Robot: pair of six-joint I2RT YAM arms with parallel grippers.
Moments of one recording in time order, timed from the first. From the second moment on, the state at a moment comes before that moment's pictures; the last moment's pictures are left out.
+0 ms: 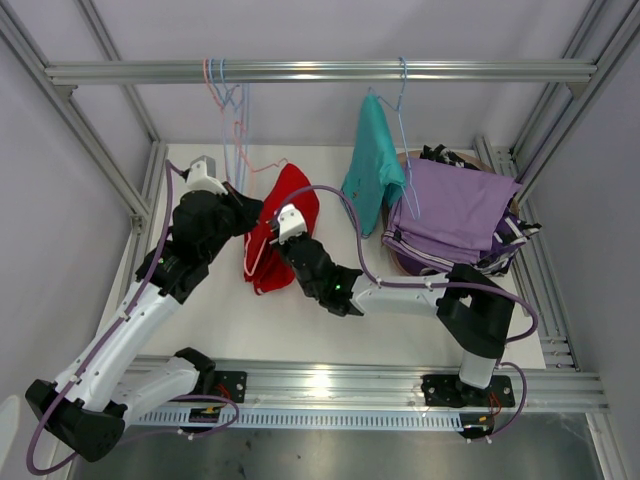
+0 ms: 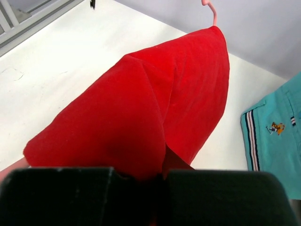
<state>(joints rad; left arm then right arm) -0.48 0.95 1.02 -0.35 -0.20 -0.68 1.15 1.80 1.15 0.53 0.67 -0.05</state>
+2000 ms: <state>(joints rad) -0.48 1.02 1.02 -0.30 -0.14 -0.68 1.26 1.14 1.47 0.03 0.98 -0.55</state>
